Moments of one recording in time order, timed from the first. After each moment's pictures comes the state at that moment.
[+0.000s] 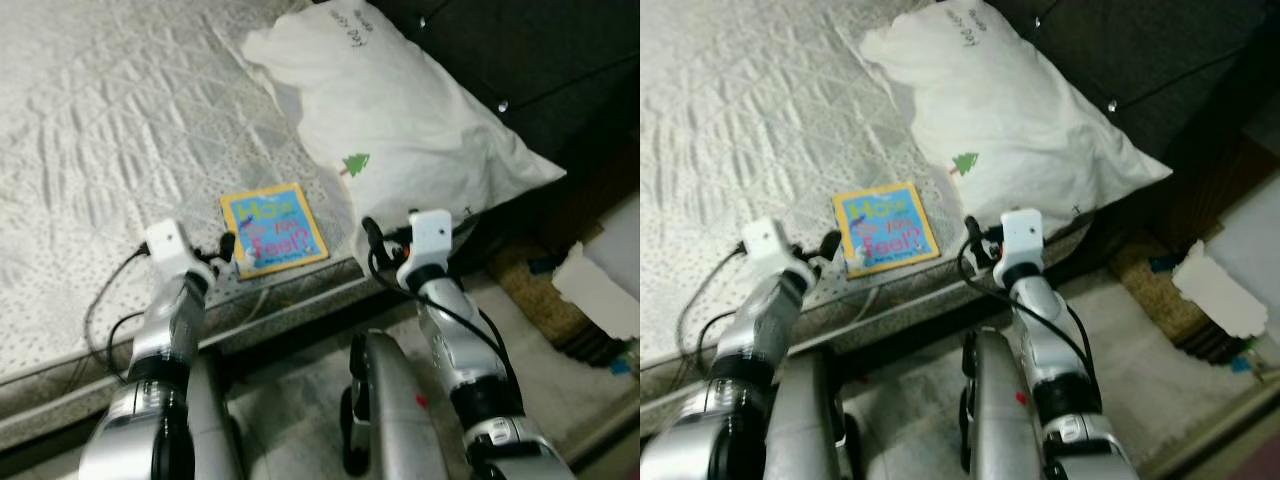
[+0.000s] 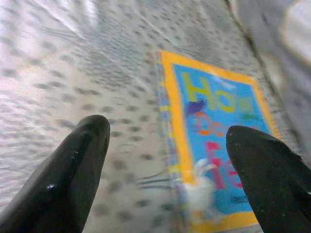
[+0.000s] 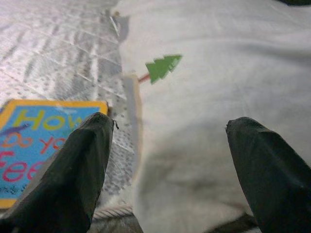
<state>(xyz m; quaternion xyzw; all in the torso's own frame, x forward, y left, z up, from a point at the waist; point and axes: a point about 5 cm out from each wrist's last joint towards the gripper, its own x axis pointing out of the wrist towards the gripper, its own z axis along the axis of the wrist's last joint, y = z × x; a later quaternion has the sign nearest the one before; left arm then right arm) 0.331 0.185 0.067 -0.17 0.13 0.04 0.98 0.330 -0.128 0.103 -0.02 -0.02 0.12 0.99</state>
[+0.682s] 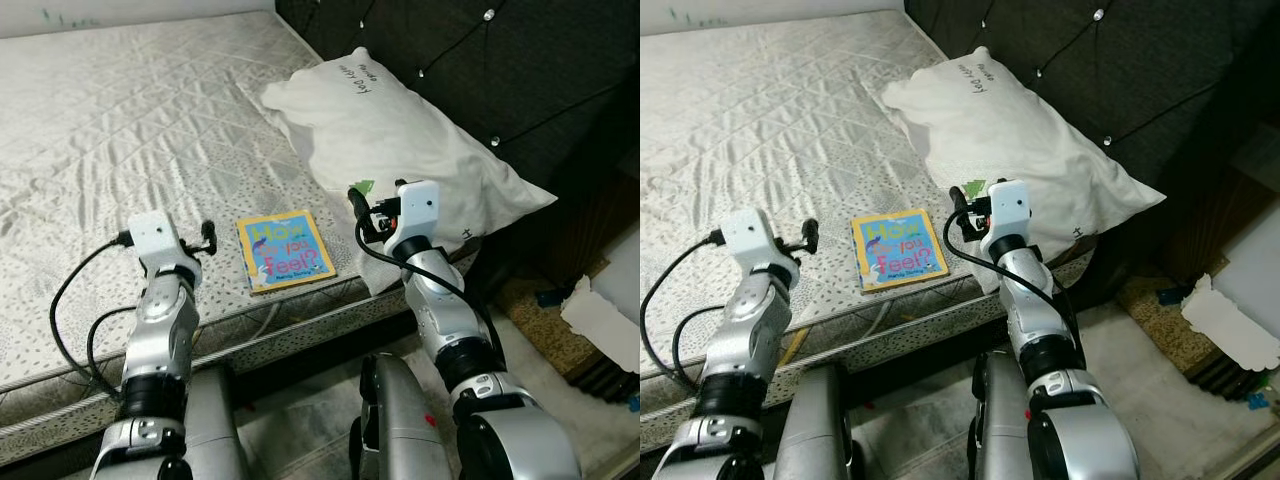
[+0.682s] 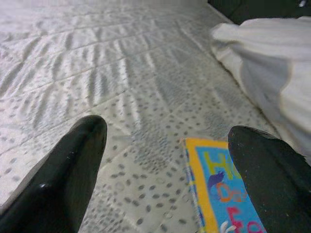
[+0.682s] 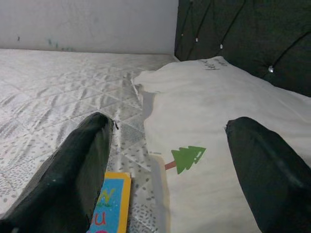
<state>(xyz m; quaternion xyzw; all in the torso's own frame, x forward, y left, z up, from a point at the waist) 0.328 0.186 0.099 -0.08 0.07 0.09 0.99 0.355 -0.111 0.124 0.00 -0.06 0.14 0.99</state>
